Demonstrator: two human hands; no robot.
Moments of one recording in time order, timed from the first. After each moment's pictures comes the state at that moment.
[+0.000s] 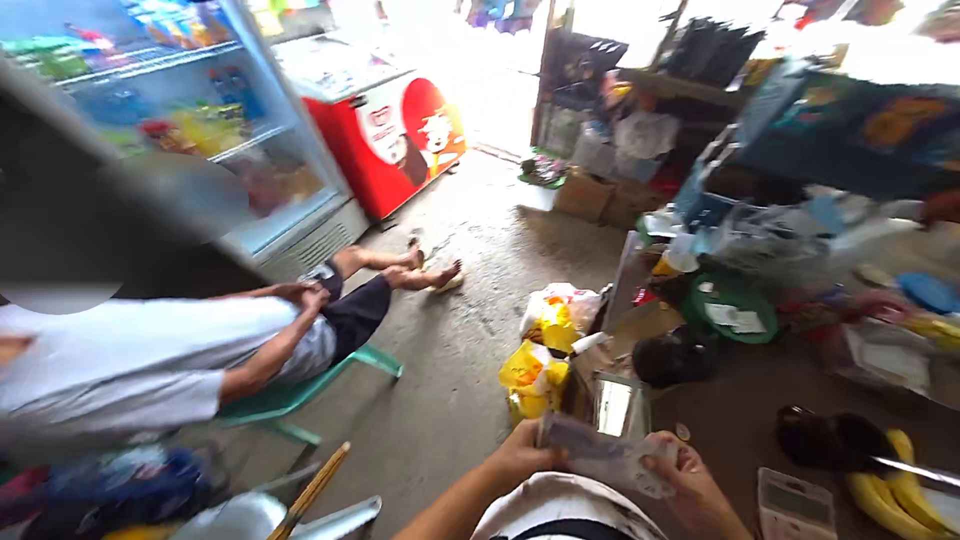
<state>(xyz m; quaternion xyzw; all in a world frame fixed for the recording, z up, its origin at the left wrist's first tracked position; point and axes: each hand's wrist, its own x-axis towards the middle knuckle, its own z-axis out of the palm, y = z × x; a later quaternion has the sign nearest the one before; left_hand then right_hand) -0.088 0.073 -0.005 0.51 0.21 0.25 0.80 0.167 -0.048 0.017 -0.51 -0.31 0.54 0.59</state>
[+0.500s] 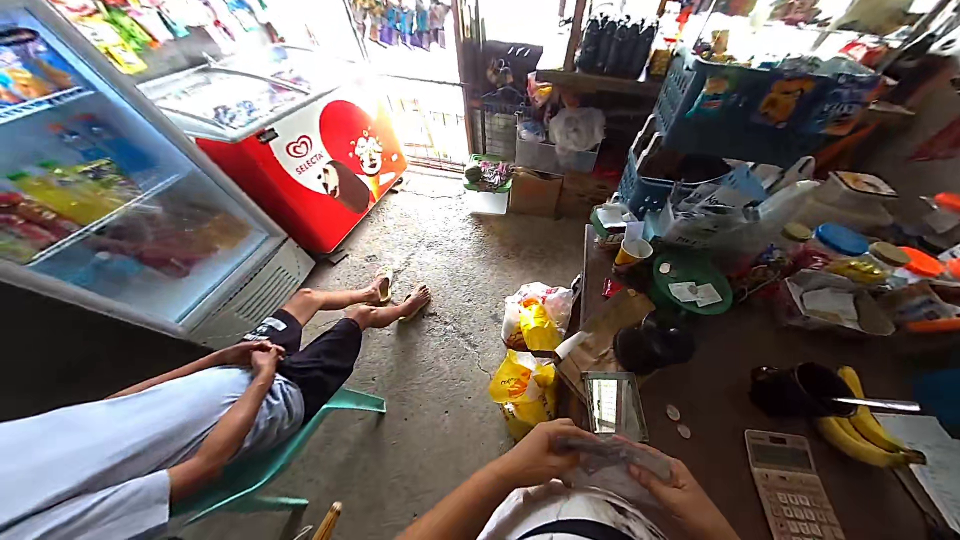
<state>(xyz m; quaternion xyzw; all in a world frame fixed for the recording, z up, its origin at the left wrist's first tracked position) -0.065 0.120 -0.014 0.68 0.09 0.12 0.71 0.134 -0.060 0.015 -0.57 -0.37 0.50 0.53</state>
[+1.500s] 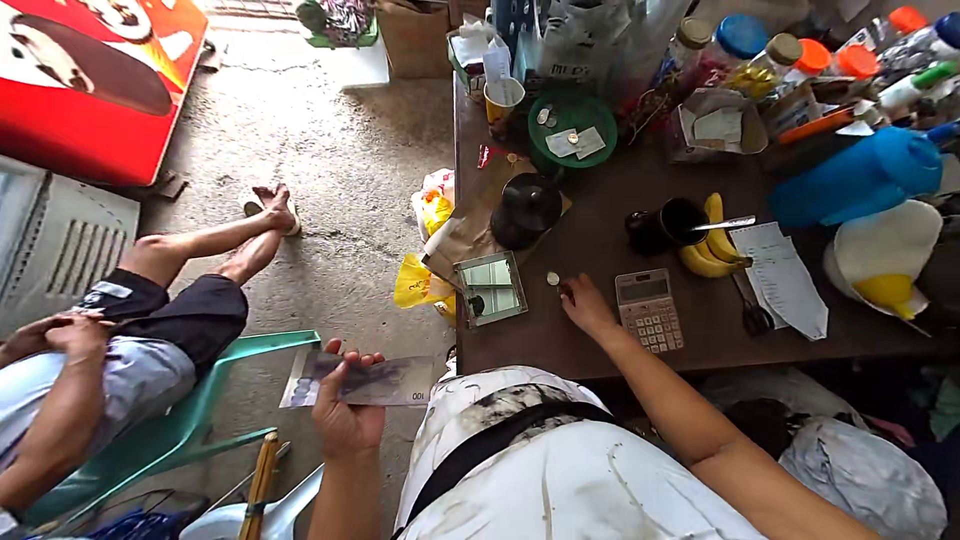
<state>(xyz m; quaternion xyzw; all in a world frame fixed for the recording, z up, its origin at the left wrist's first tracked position) -0.062 0.048 0.018 0.21 0.44 0.54 0.69 0.289 -0.074 -0.070 -0.85 -0.38 0.34 0.09</state>
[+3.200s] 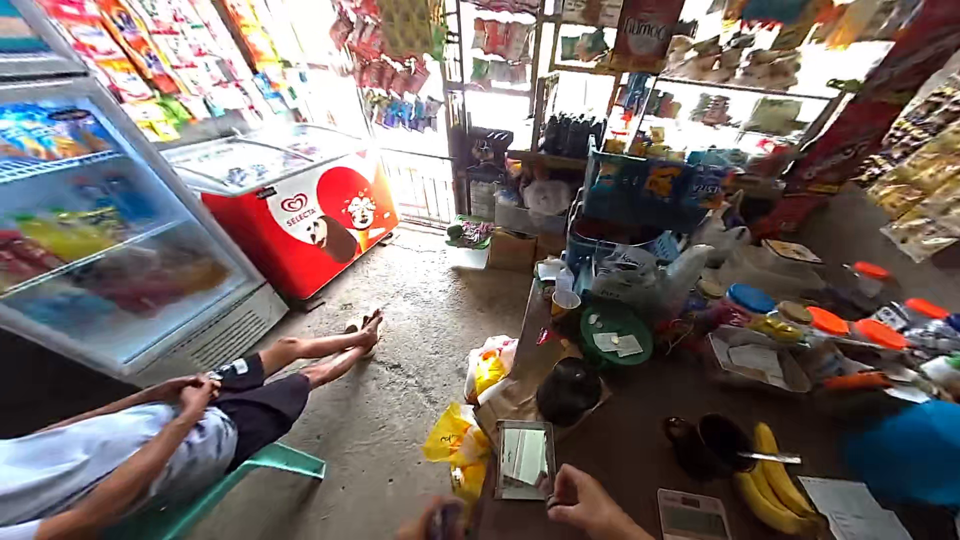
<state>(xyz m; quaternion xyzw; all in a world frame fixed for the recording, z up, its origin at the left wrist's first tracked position) -0.048 0.001 0.018 0.70 0.45 0.35 0.43 0.265 -0.048 -0.043 -0.63 -0.48 0.53 0.29</state>
